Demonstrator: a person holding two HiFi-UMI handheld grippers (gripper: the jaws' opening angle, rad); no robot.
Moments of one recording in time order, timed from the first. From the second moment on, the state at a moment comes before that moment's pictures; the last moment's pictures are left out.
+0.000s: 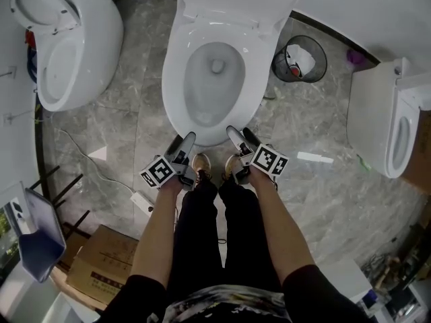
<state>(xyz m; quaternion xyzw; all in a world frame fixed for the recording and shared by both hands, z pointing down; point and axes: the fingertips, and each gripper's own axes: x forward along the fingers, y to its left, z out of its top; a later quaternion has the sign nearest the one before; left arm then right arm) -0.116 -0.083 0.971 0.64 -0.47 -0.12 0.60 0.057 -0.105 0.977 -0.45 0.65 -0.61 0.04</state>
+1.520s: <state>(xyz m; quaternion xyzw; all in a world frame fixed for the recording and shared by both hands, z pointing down) -0.125 -0.115 0.819 0.53 -0.47 -0.32 0.63 0.085 -0.126 0.852 -0.45 0.51 -0.71 0.16</state>
